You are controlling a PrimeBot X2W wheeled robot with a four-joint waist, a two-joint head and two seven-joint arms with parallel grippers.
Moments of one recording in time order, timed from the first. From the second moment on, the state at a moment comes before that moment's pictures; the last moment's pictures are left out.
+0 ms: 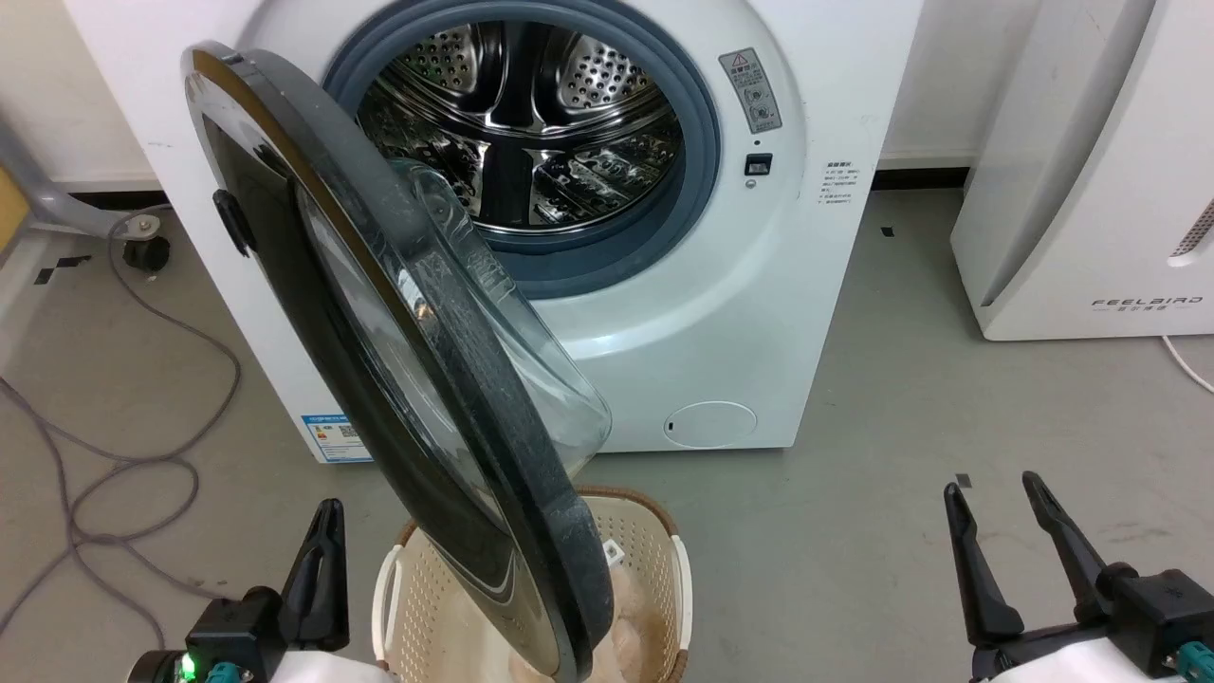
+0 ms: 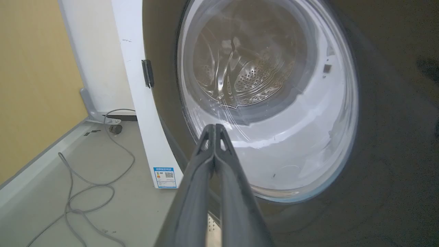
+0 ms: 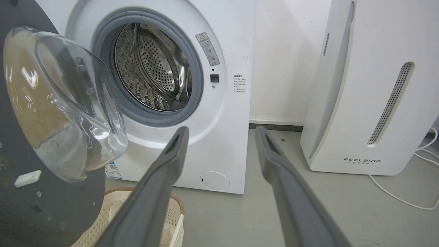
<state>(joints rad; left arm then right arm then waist) 0.05 0.11 0.00 0.11 -0.14 -0.01 -0.26 0.12 -0.06 -0.03 -0.14 0.10 0.13 -0.08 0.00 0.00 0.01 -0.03</state>
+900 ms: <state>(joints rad) -0.23 0.12 -0.03 -0.49 -0.12 -0.04 -0.25 0.12 -0.05 -0.01 -0.15 0.11 0.13 -0.04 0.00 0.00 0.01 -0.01</state>
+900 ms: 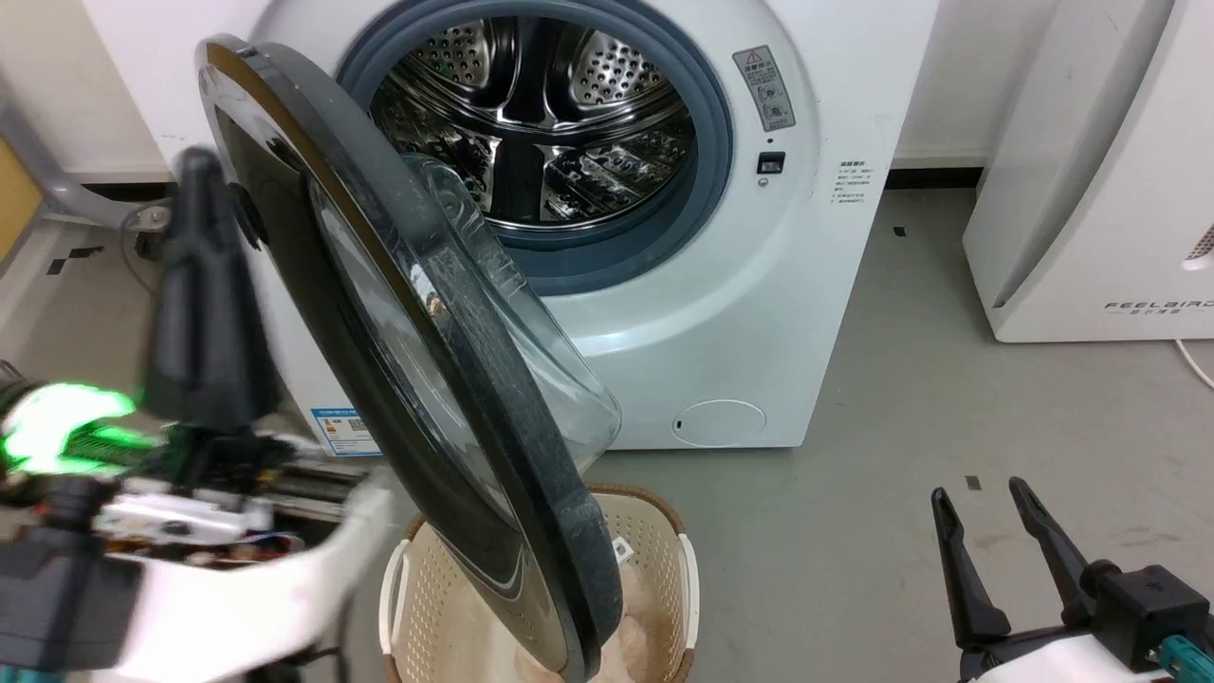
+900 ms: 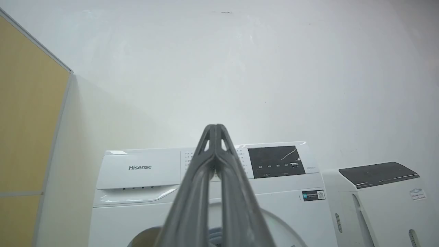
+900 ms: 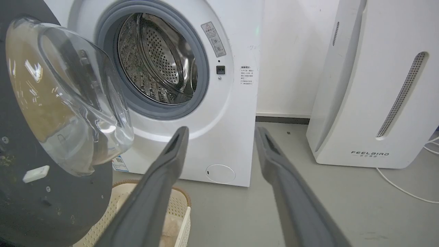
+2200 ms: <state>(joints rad) -0.03 0.09 -0.54 -0.17 -0.26 0.00 0.23 0.14 -0.05 0.02 -0.13 0.09 0.13 -0.02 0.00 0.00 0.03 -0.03</state>
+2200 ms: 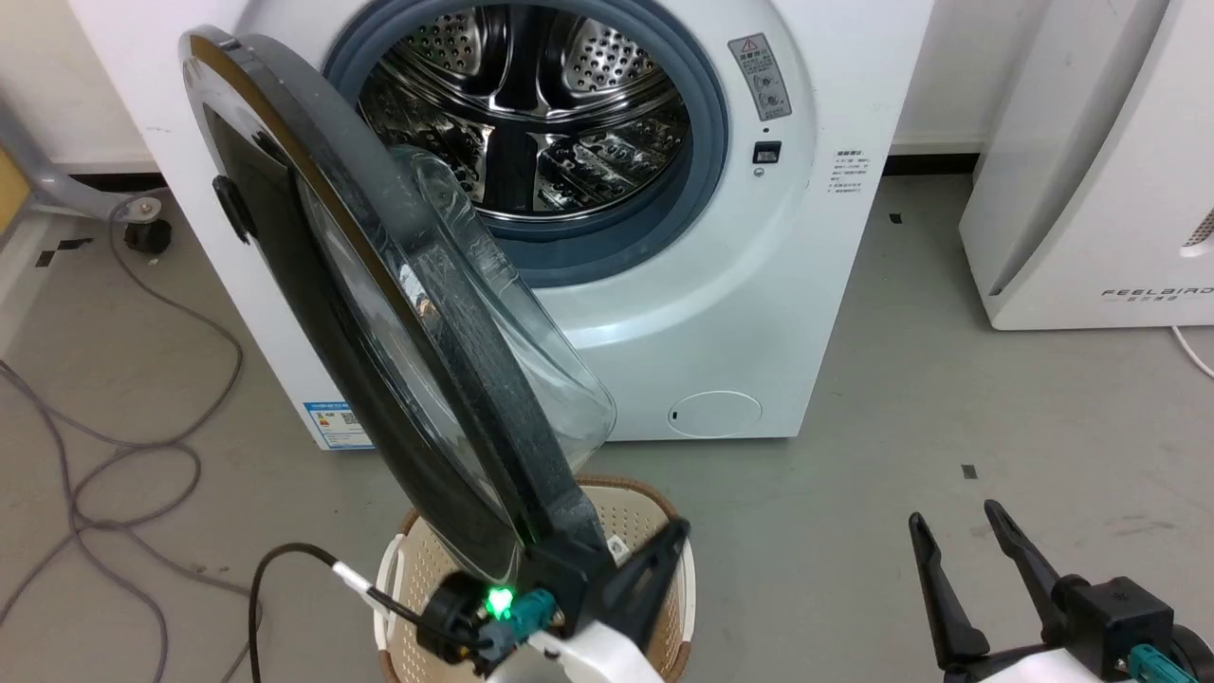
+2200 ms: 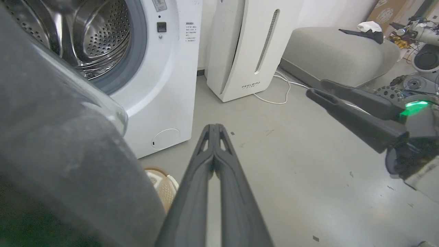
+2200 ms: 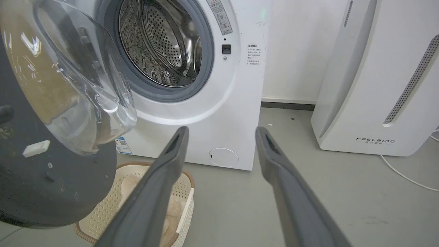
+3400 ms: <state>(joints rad) 0.14 0.16 -0.46 -0.22 -0.24 0.16 0.06 0.16 -0.05 0.01 -0.09 0.10 0.13 -0.03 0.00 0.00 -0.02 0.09</state>
